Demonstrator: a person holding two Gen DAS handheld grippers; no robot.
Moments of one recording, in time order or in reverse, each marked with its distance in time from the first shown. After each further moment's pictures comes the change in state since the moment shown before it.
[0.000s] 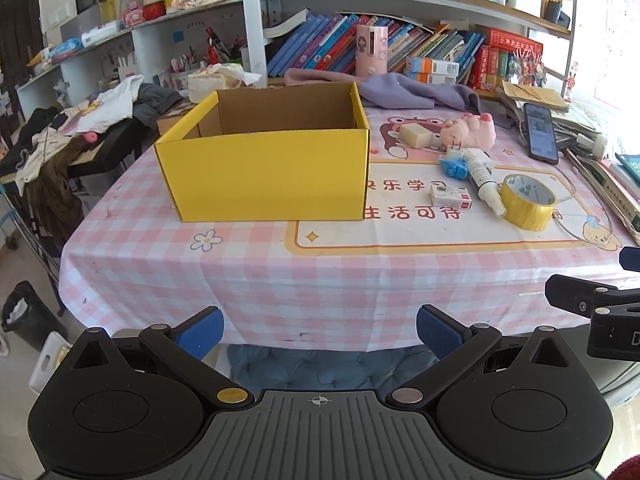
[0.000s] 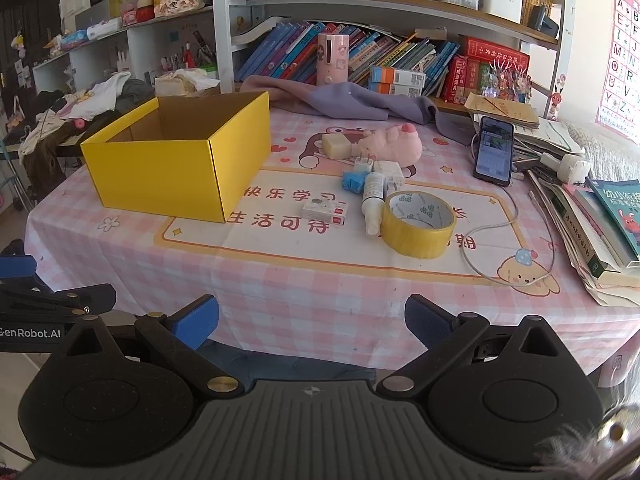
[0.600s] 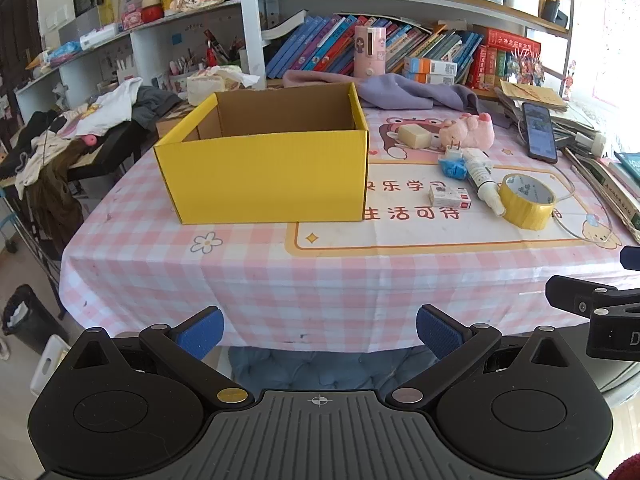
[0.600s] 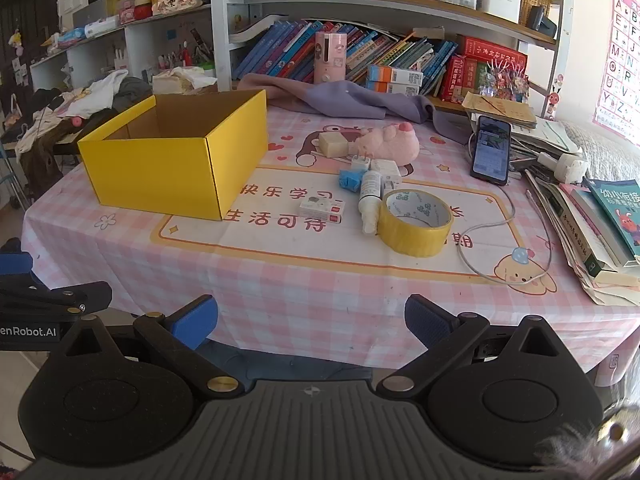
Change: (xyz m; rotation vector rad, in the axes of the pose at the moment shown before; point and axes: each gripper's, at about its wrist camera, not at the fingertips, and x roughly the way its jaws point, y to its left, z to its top) left arm -0.001 0.001 0.000 0.009 -0.006 -0.001; right arm 0.001 -0.001 -0.001 0.000 0.002 -0.009
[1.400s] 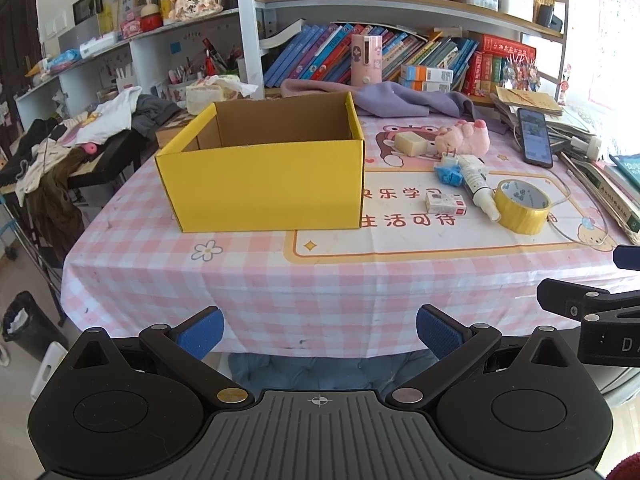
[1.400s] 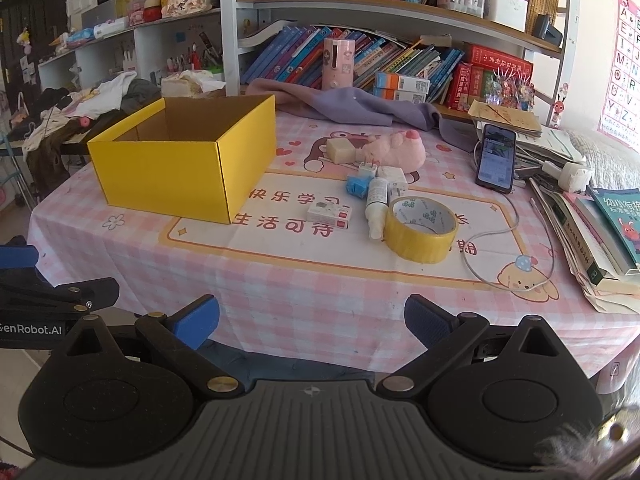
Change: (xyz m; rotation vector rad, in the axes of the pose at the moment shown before) left arm -0.008 -0.002 0.000 0.006 -0.027 0.000; right arm -0.007 0.005 0.000 -0.022 -0.017 0.013
